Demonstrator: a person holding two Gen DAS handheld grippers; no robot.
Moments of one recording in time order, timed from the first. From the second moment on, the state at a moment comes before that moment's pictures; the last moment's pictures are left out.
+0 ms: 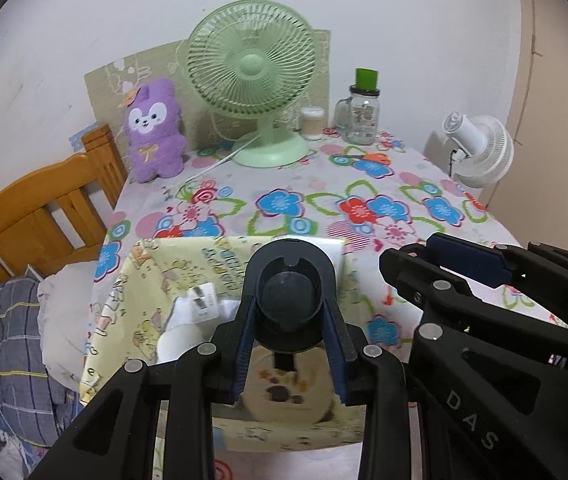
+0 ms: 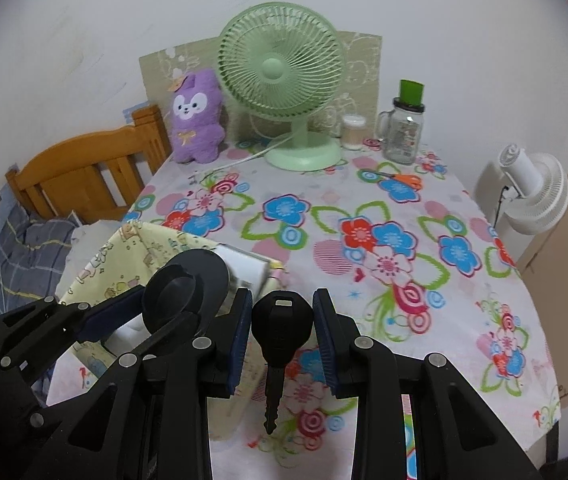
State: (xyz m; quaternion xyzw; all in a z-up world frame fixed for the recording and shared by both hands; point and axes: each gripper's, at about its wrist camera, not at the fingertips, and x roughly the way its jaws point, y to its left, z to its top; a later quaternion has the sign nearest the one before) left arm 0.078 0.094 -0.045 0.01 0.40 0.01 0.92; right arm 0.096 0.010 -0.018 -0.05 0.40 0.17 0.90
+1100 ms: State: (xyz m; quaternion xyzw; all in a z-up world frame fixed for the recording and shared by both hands) left arm 0.089 0.162 -0.084 0.01 0.44 0.04 0.90; right arm 0.113 0.092 -0.058 -0.06 0.45 0.25 0.86
